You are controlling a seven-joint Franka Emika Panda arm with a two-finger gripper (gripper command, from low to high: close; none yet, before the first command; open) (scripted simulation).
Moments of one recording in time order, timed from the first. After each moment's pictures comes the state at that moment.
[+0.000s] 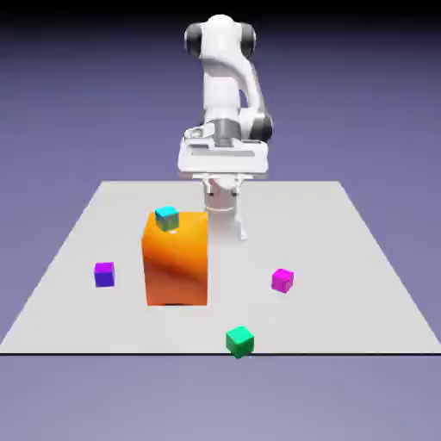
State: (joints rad) arm -0.01 -0.53 -0.03 -2.80 0.02 3.02 0.76
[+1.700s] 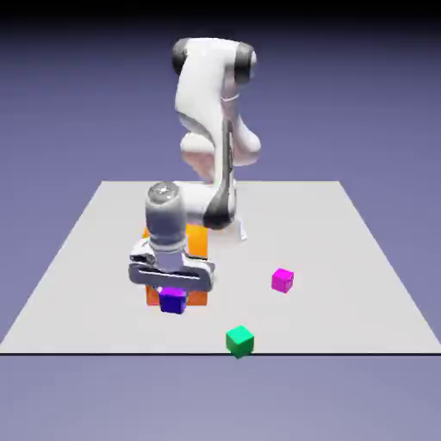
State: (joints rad) arm 0.10 0.27 -0.12 -2.24 0.04 2.45 0.59
